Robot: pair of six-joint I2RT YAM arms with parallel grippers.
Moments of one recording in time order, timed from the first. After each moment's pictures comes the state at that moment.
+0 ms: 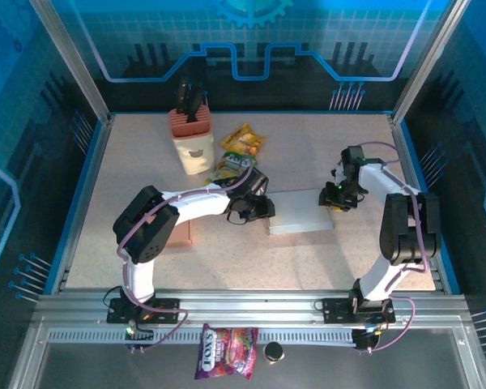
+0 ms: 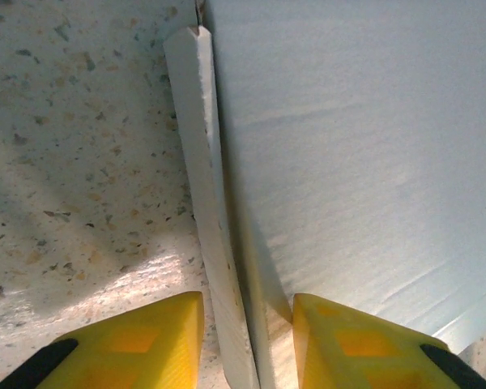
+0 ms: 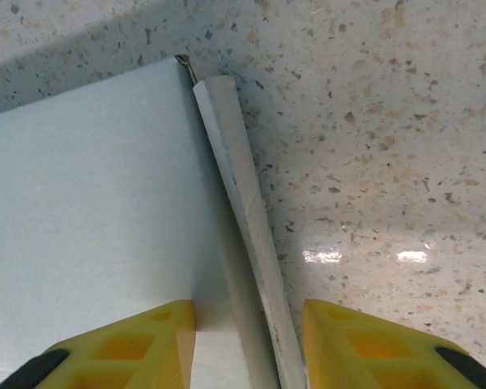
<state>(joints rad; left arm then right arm) -0.72 1.92 1.24 -0.36 0.25 -0.87 0.01 1.70 1.10 -0.84 -0.24 0.22</state>
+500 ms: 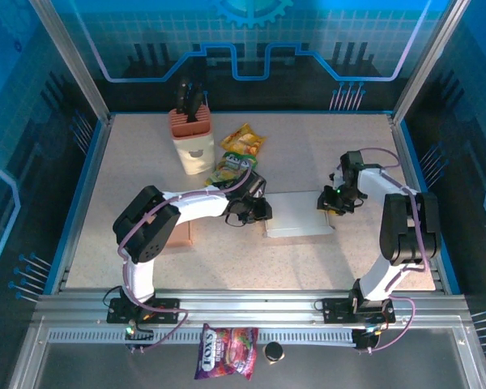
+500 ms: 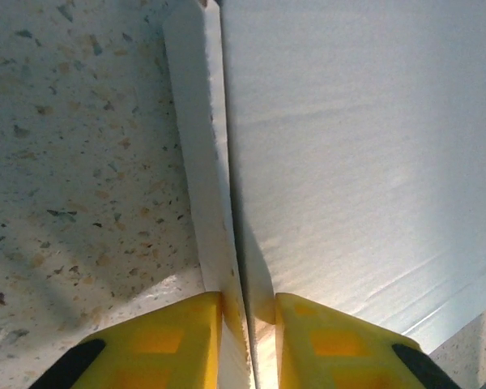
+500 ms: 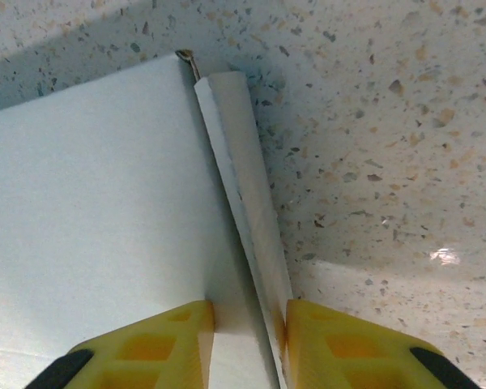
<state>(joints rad) -0.72 1.92 1.19 -0.30 0.27 -0.87 0.01 1.70 1.04 -0.78 -0.30 0.25</state>
